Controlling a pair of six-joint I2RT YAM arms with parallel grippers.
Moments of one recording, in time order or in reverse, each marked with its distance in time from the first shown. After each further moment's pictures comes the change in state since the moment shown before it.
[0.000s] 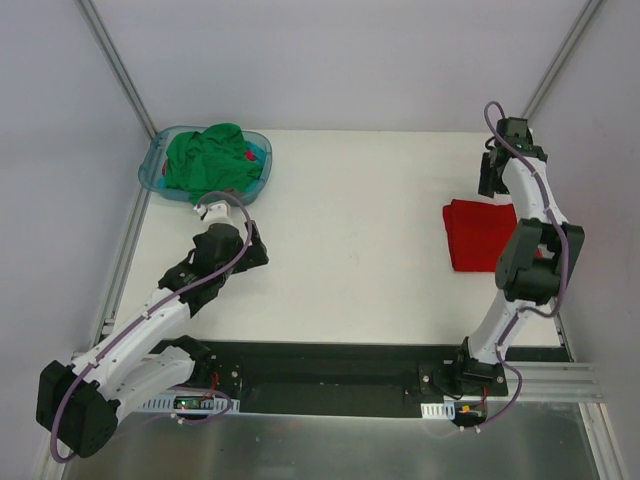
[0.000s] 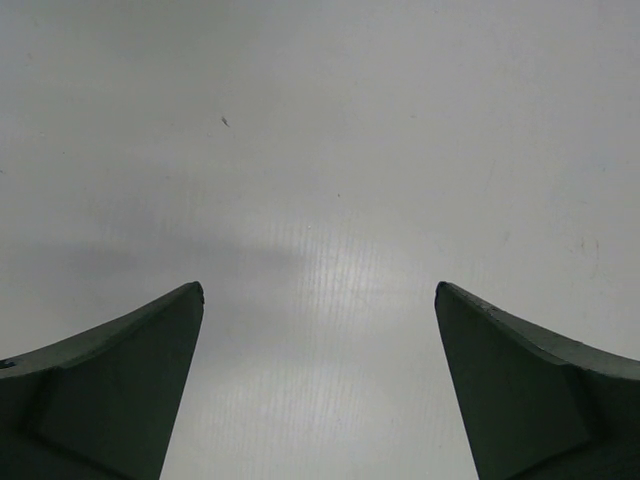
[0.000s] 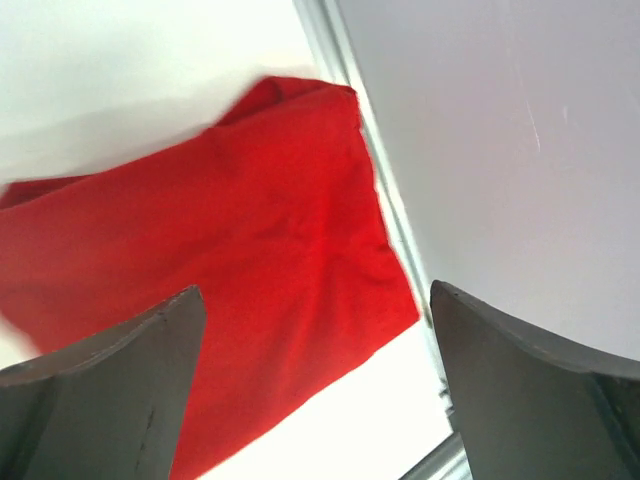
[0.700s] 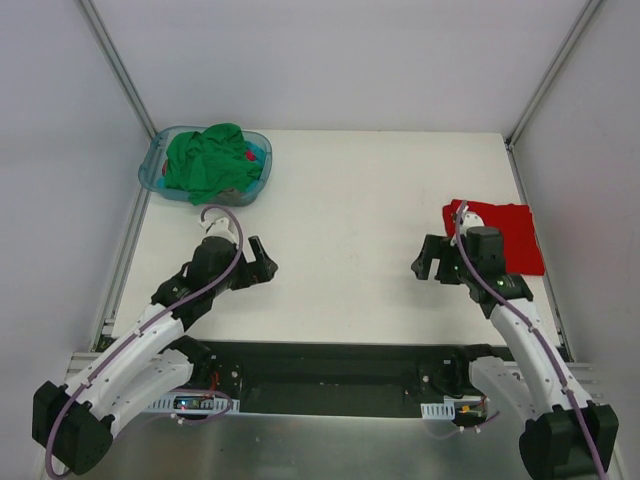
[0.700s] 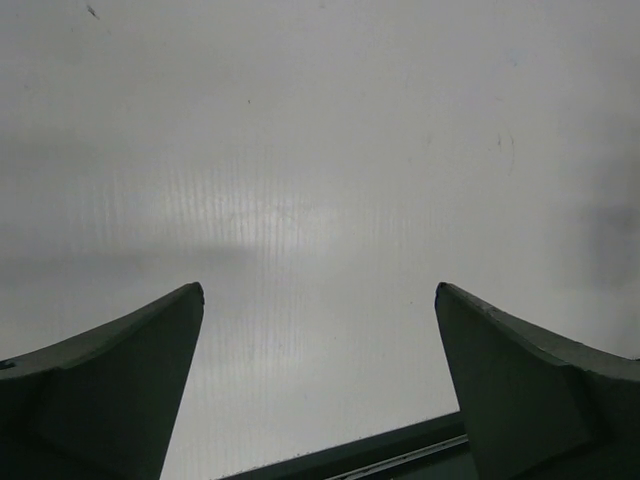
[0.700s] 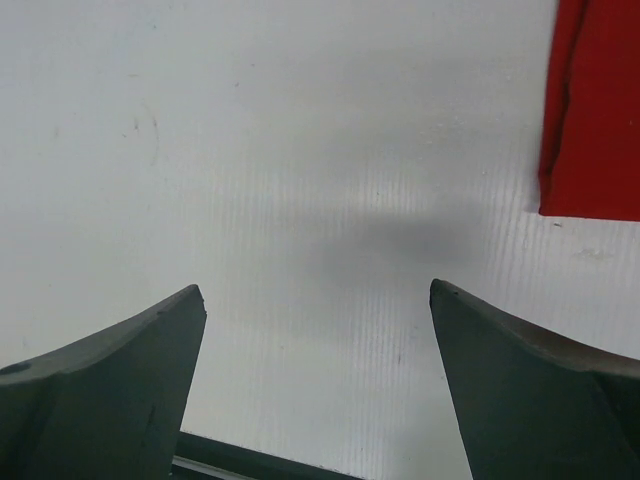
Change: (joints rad) left arm 0.000 -0.118 -0.063 -0.029 0.267 -0.077; right arm 0.332 -1.087 -1.050 0.253 -0.683 0.293
